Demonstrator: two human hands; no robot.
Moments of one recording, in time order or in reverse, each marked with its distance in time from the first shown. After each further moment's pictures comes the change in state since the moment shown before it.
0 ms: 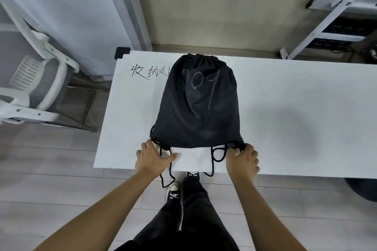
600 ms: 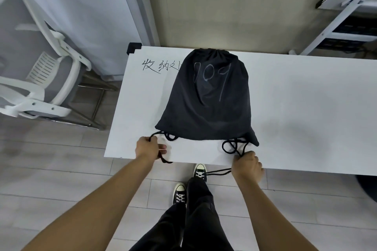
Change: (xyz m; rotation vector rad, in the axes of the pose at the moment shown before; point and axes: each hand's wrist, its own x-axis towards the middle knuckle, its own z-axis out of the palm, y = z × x) left_hand 0.006 -0.028 -0.011 -0.846 0.083 -0.301; right_hand -0.016 0.034 0.031 -0.299 -0.024 -0.022
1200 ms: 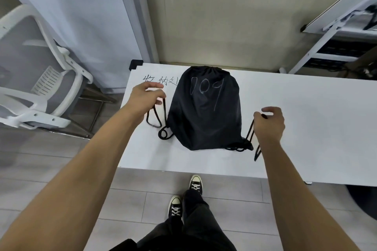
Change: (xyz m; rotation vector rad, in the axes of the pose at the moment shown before) left_hand -0.056 0.178 -0.036 -0.021 -0.256 0.464; right_hand 0.030 -0.066 -0.163 0.799 0.196 -0.137
